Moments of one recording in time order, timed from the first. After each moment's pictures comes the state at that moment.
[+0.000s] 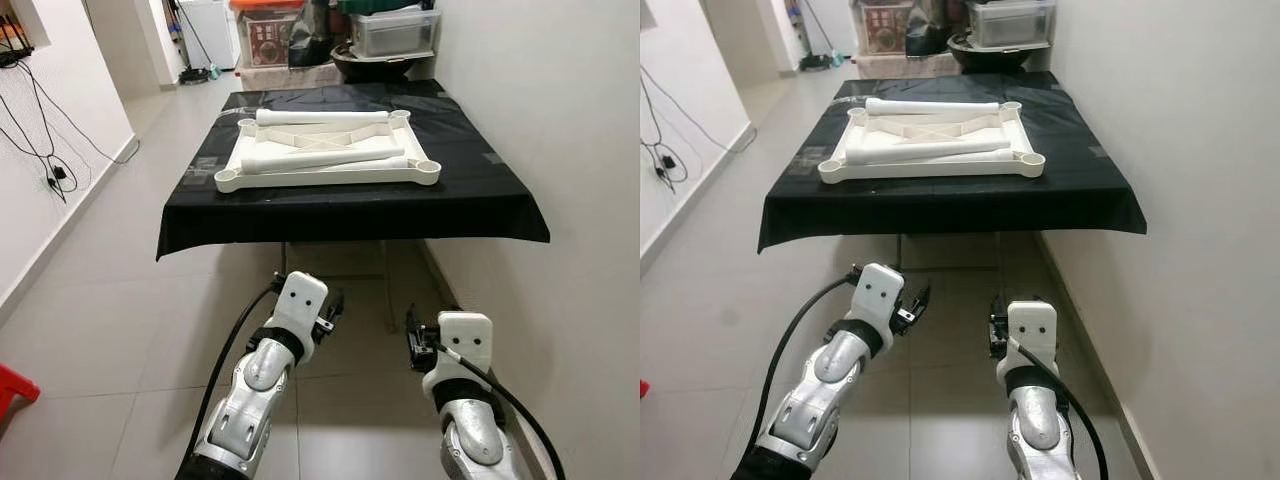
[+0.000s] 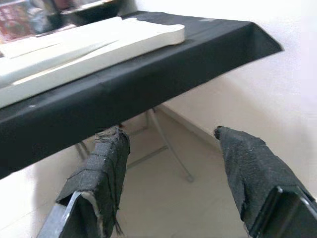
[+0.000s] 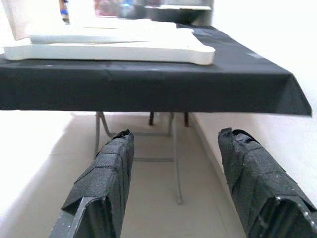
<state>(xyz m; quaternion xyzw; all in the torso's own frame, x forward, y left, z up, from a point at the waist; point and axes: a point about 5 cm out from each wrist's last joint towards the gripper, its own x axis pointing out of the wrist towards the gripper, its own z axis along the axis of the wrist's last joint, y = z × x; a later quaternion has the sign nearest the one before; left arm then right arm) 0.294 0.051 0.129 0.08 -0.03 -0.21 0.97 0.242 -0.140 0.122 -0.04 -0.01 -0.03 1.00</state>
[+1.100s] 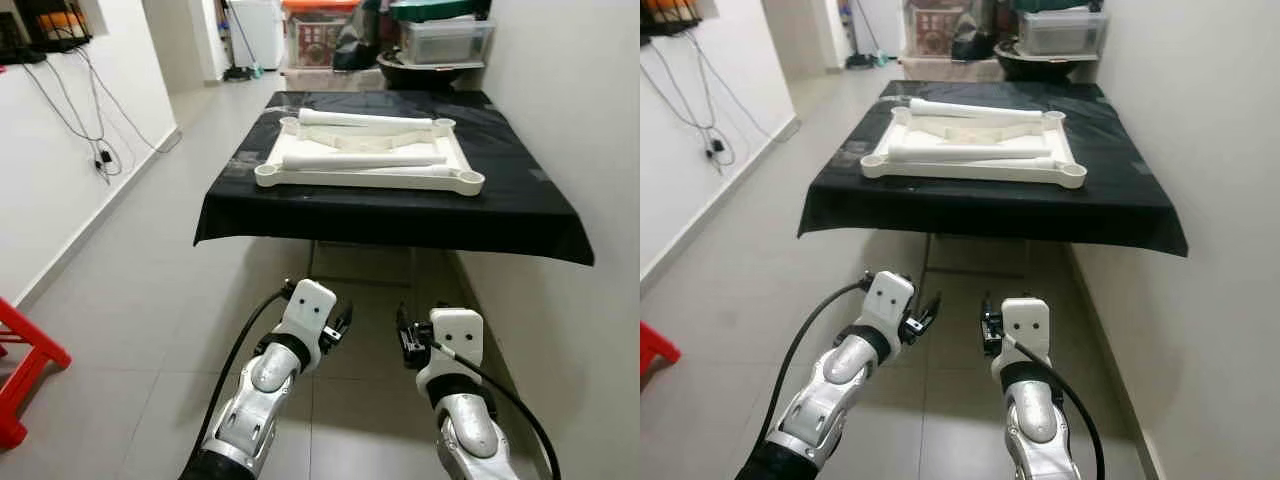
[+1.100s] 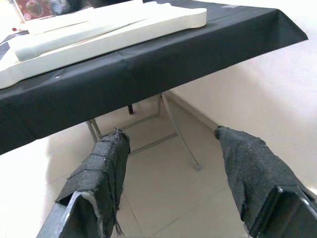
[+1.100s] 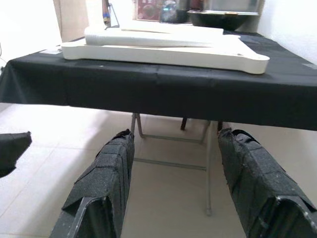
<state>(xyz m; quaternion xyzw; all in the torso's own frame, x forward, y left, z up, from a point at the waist) 0.299 0.045 0.120 0.07 -0.01 -0.23 0.97 0.248 -0.138 0.116 -0.03 0.00 -0.01 1.00</state>
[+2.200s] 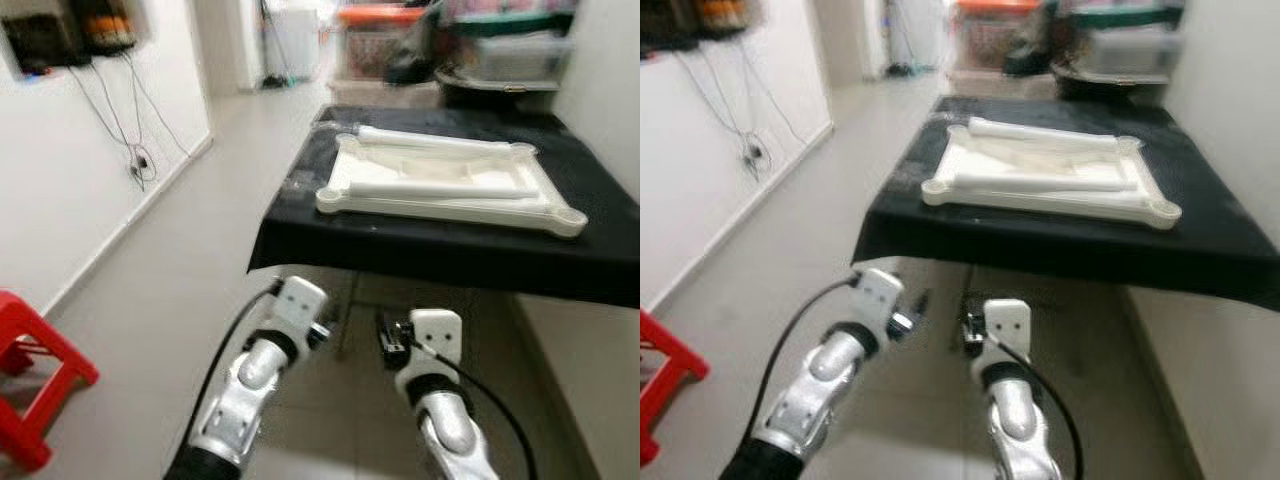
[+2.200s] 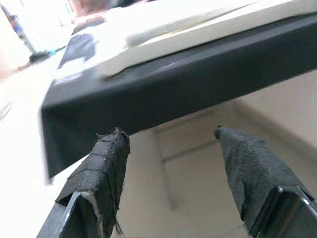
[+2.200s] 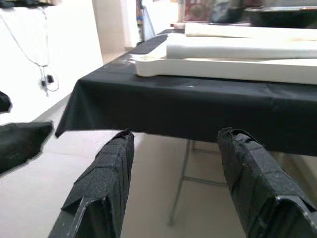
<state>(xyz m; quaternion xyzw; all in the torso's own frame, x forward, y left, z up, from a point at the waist) 0.303 0.057 0.121 0.07 -0.02 -0.21 0.97 0.250 -0.127 0.114 -0.02 0.01 0.01 1.00</state>
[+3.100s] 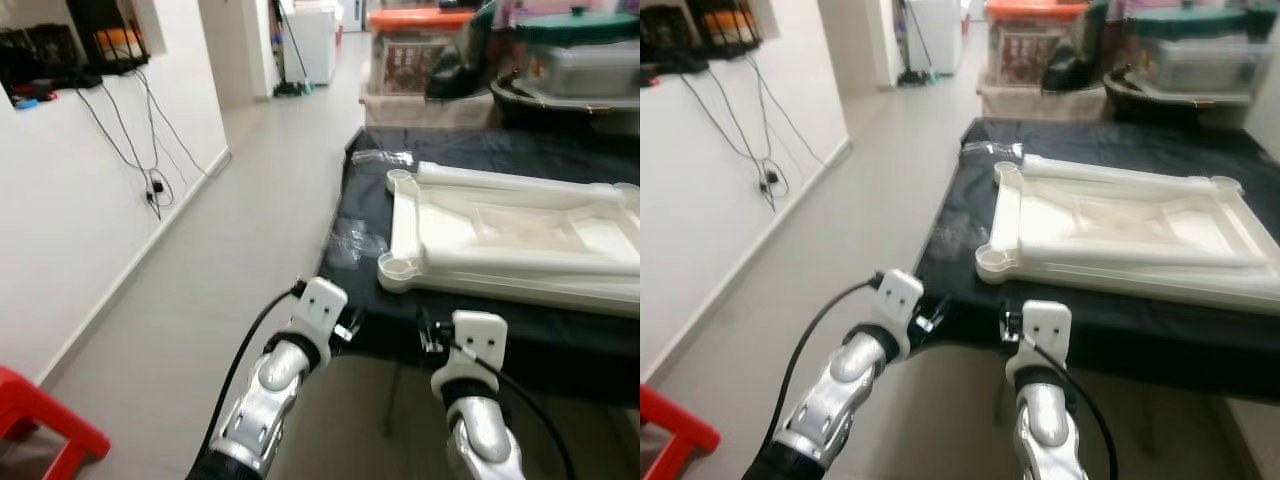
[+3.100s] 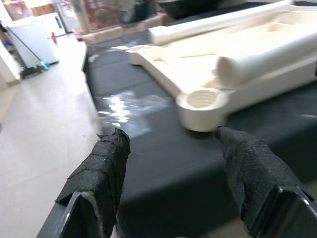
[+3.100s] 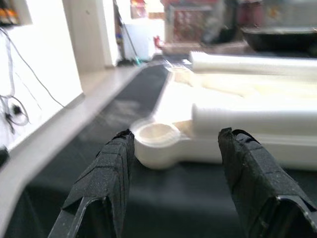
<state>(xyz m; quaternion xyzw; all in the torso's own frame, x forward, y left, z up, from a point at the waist) 0.298 0.038 0.129 0.06 -0.04 -0.25 0.97 0.246 -0.149 0.125 -0.01 -0.03 -0.06 1.00</state>
